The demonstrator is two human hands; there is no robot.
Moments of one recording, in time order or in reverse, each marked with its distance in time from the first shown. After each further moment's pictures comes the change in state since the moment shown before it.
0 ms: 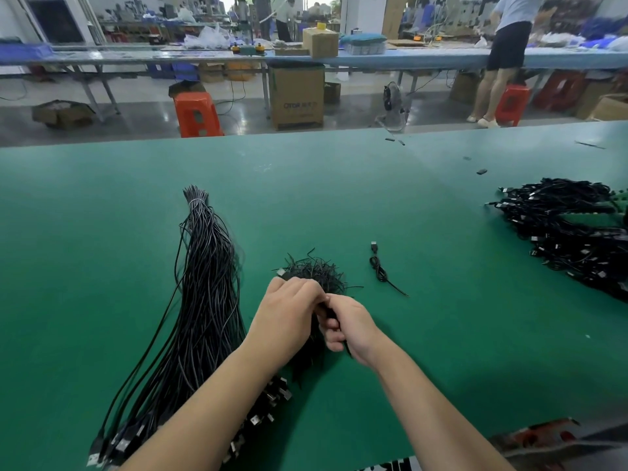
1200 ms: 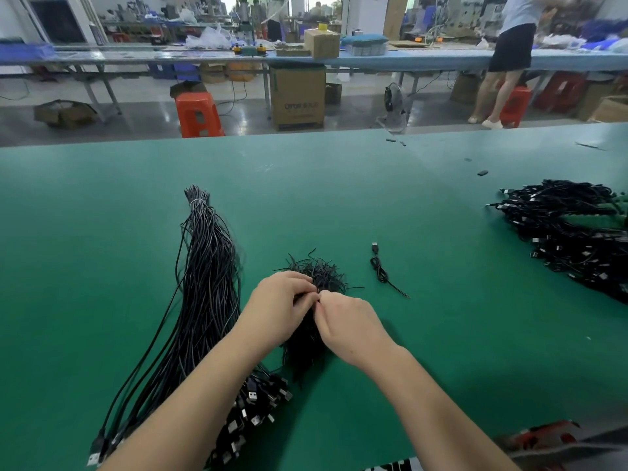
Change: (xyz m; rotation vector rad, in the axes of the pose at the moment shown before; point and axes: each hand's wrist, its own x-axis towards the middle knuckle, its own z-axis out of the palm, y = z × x) left_hand 0.022 0.007 -0.038 -0.190 -0.285 -0.401; right_hand -0.006 -0.005 0.003 -1.428 0.223 -0.503
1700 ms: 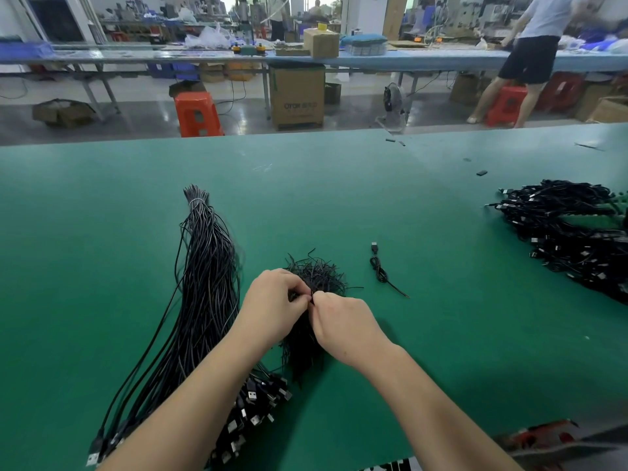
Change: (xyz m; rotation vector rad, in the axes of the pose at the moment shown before) left_hand -0.001 0.003 -0.005 0.013 0.043 -0.111; right_hand 0.003 -0.007 0.002 -0.196 -0.015 -0.046
